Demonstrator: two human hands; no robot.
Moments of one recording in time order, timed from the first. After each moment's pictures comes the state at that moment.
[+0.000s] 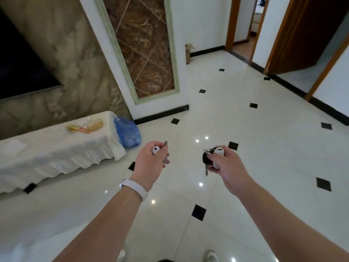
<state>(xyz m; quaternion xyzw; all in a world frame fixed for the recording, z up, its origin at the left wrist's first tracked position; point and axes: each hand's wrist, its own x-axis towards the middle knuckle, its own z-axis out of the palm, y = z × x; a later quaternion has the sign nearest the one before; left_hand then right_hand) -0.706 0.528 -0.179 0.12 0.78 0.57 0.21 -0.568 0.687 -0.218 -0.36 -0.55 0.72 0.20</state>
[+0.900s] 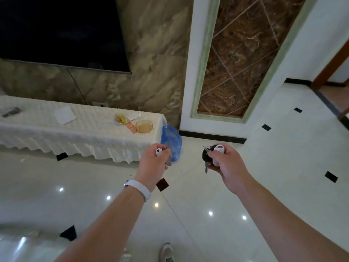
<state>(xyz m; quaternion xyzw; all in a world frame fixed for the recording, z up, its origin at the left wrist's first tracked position) -1.114 0.458 -0.203 -0.05 0.75 0.65 0.12 -1.059 0.659 -0.203 -0.25 -0.67 0.70 0.05</state>
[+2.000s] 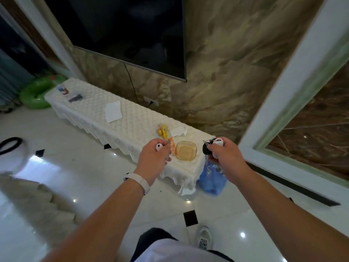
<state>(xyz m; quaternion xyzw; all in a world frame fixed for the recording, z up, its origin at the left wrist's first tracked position) -1.530 0.437 -0.229 -0.24 0.78 0.58 0.02 -1.567 0.640 -0.236 -0.18 -0.73 0.64 -0.15</state>
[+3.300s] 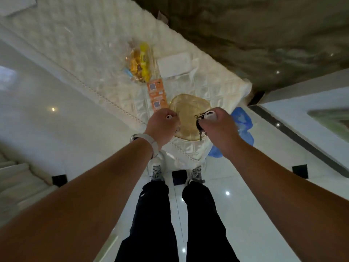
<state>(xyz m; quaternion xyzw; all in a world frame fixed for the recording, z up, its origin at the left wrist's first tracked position) -1.817 0.403 -0.649 -0.37 0.73 0.51 0.27 -1.840 0.559 -0.641 -0.19 -0.83 0.42 -0.31</state>
